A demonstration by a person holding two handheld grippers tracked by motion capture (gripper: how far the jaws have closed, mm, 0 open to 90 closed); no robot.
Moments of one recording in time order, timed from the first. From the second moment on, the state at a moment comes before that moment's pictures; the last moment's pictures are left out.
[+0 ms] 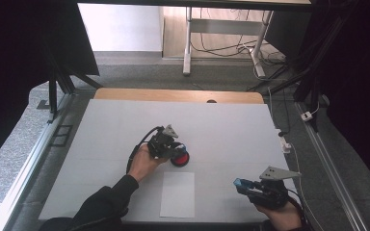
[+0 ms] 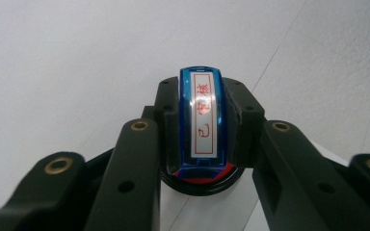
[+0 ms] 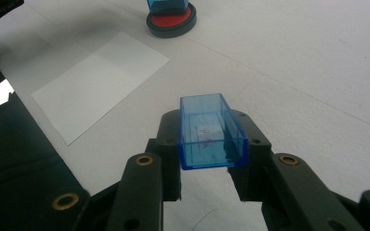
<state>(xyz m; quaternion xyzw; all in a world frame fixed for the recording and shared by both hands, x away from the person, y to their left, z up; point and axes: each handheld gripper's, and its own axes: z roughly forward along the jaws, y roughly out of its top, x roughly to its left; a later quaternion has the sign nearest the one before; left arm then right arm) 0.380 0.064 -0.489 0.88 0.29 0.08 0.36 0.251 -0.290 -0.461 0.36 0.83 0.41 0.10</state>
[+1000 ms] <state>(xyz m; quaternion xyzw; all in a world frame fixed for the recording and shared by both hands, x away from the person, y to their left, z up) 0.377 0.066 -0.493 0.87 0.30 0.09 0.37 0.251 -0.289 -0.461 0.36 0.83 0.41 0.10</state>
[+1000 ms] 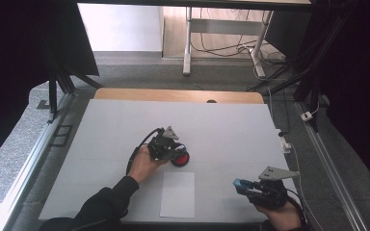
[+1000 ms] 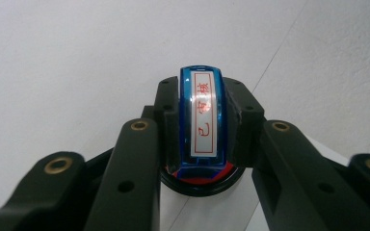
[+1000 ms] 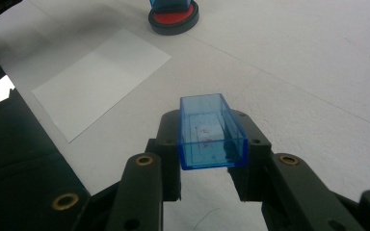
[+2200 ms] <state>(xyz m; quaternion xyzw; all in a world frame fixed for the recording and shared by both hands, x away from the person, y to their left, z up) 0.374 0.061 -0.490 0.88 0.29 0.07 0.37 0.252 -0.290 -0.461 0.36 0.83 0.41 0.09</state>
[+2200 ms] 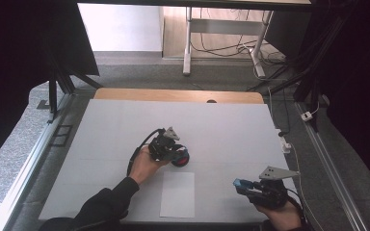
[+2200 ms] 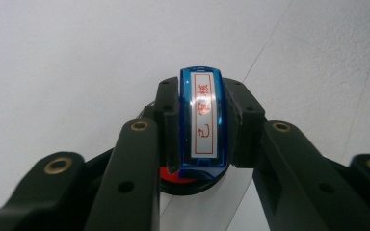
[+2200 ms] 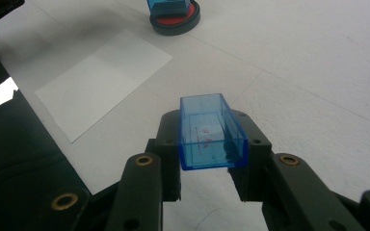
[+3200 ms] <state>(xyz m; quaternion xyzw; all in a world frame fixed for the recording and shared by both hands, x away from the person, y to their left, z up) 0.382 0.065 -0.491 0.88 0.31 0.04 0.37 0.252 -0.289 -0.461 0.36 0.83 0.41 0.09</state>
